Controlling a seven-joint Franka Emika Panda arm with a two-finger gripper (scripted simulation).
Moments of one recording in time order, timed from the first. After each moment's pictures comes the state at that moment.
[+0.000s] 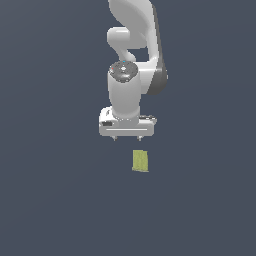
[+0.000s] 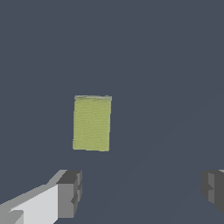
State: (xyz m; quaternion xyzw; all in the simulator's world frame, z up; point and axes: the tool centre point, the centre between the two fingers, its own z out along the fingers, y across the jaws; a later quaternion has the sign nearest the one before) arm 0.006 -0.003 0.167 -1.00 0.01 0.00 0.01
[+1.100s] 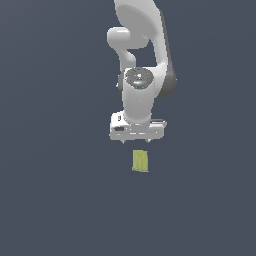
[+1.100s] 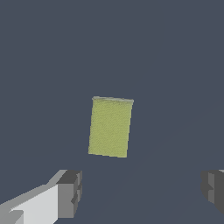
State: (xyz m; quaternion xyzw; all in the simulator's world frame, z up) arm 0.013 0.033 0.154 -1.00 -0.02 0.00 0.01
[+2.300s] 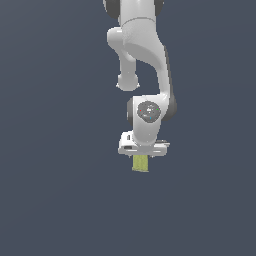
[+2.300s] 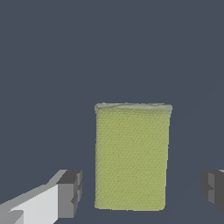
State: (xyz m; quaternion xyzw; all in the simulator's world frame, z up) arm 0.032 0.060 0.060 -1.00 0.02 0.00 0.00
